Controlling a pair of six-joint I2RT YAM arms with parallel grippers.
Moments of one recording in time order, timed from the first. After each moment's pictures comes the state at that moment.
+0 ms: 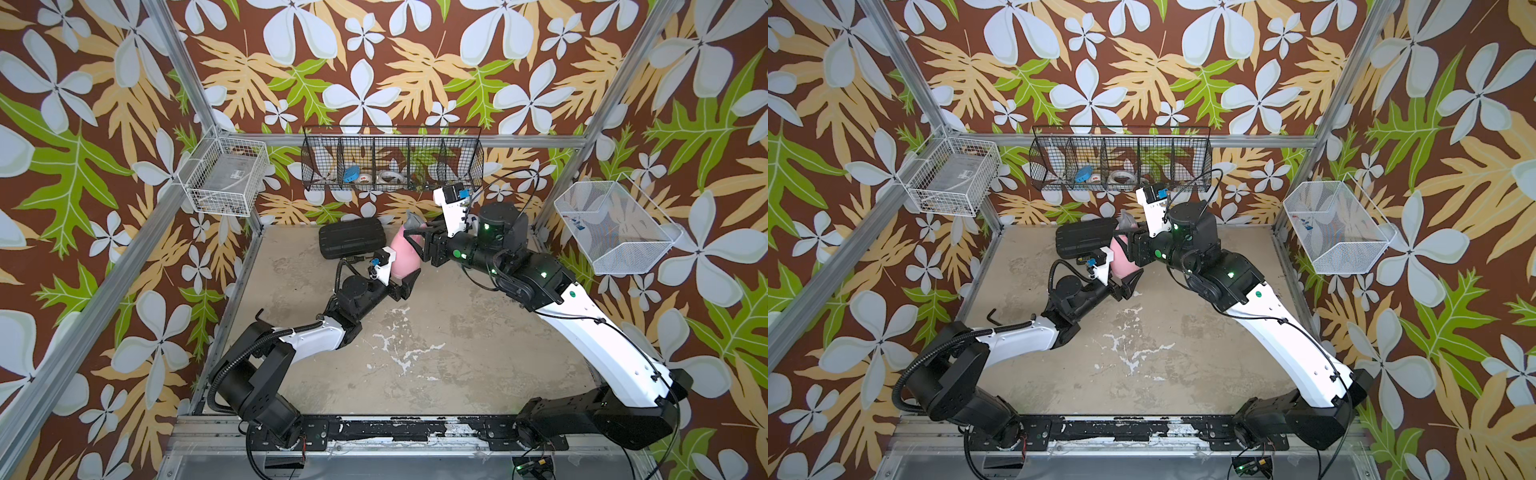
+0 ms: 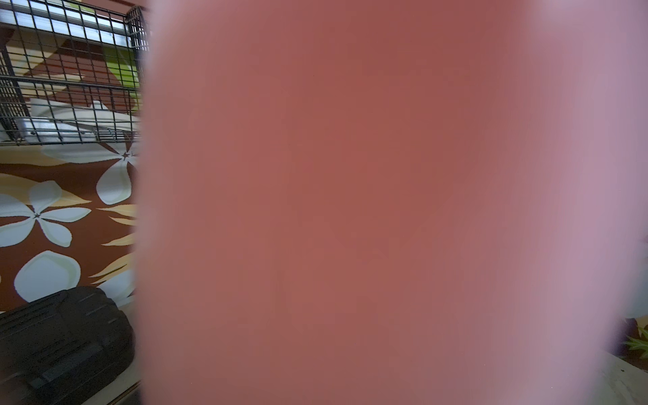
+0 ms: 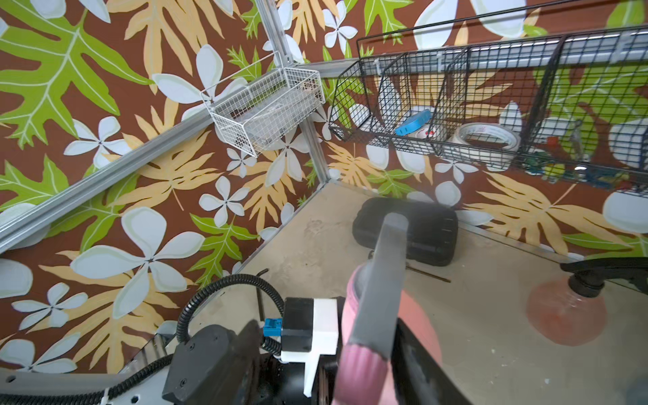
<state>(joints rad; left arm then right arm) -0.65 1.56 0.76 0.92 0.11 -0.12 0.72 1.40 1.71 -0.53 -0.13 0.27</state>
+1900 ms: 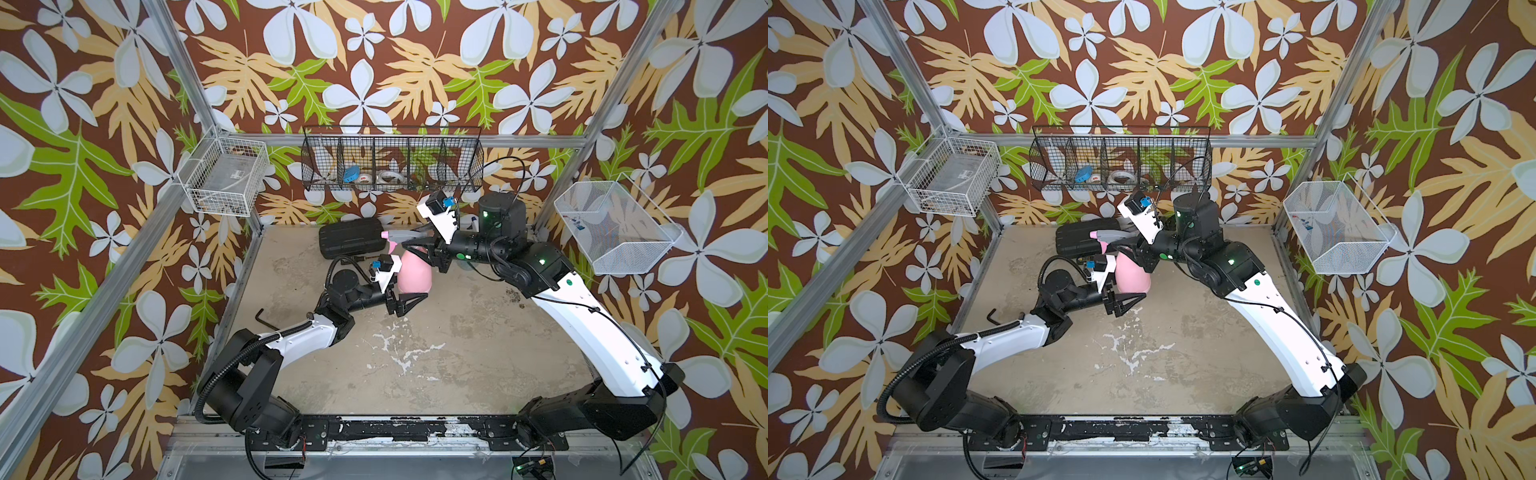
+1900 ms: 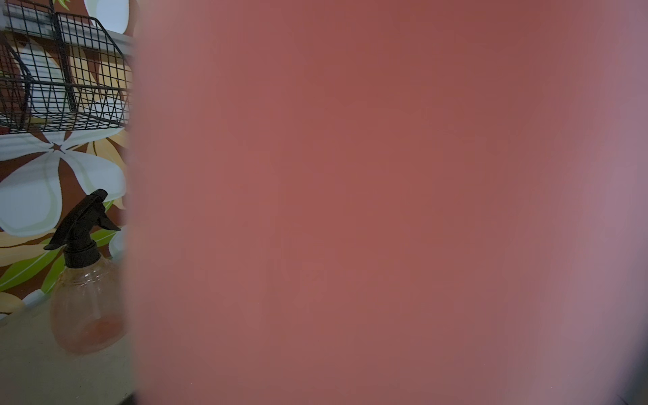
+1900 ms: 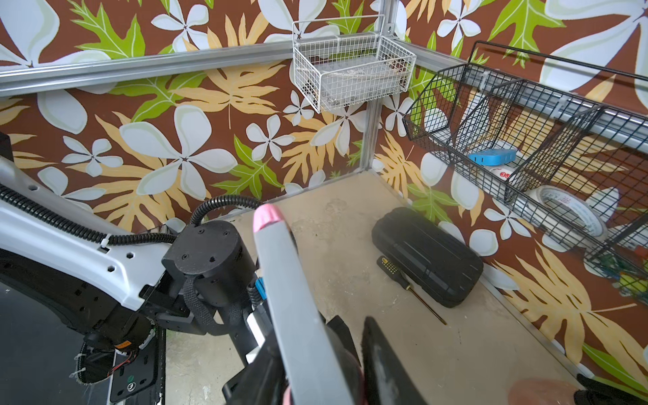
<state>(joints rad) -0.58 1.49 0.77 0.85 0.70 -0.20 0.63 1.45 1.76 -0.61 -0.46 -0.16</state>
